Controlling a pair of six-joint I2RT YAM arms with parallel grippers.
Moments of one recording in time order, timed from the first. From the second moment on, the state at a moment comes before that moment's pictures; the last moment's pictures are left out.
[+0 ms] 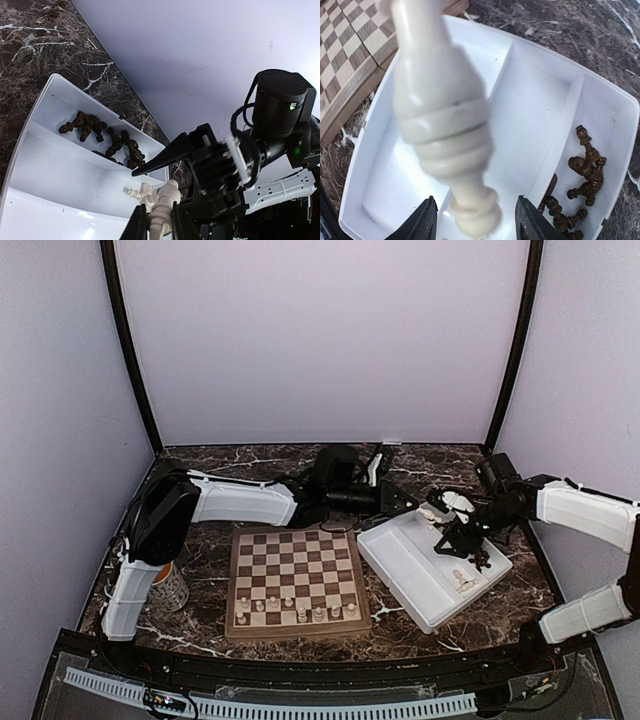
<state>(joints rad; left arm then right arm) -0.94 2.27 1.72 0.30 0.51 -0.82 0.32 1.29 0.80 -0.63 -0.36 -0.51</state>
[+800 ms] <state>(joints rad) -0.94 2.27 1.71 0.31 0.54 -0.84 0.31 1.34 0.94 -0.64 -0.50 -0.54</state>
